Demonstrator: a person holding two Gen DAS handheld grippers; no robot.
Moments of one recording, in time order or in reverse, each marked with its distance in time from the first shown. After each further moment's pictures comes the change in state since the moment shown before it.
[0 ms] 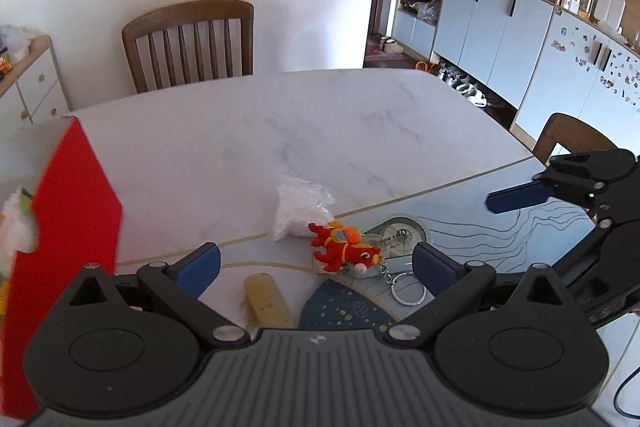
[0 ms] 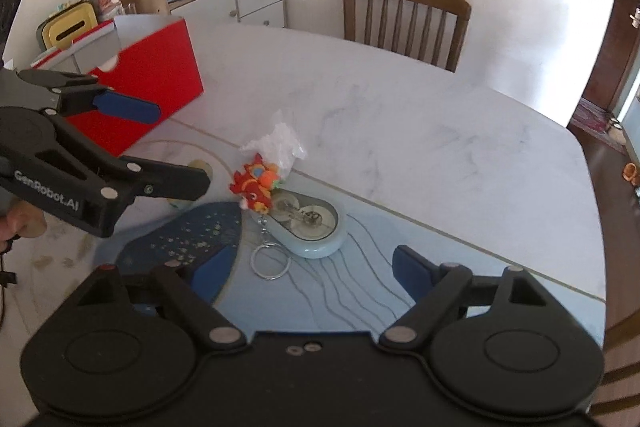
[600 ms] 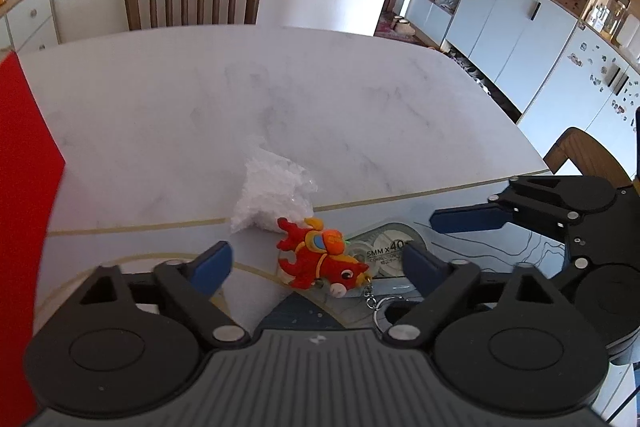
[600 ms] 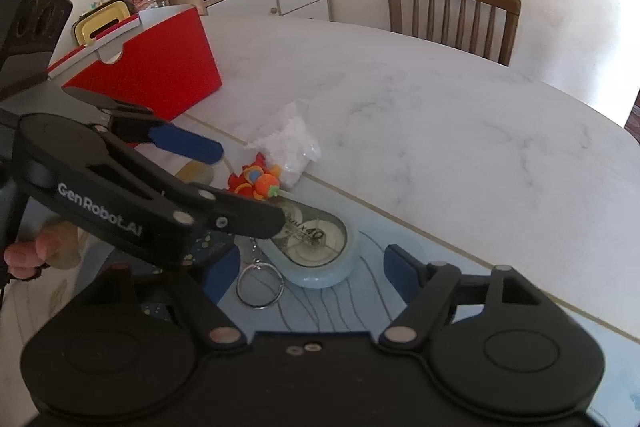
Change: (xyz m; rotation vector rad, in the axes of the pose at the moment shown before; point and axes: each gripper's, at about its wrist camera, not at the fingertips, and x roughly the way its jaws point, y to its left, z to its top) left arm 0.058 -0.001 0.003 -0.145 0.099 -0.052; right arm 0.042 -0.028 0.005 -0.035 -0.010 0.176
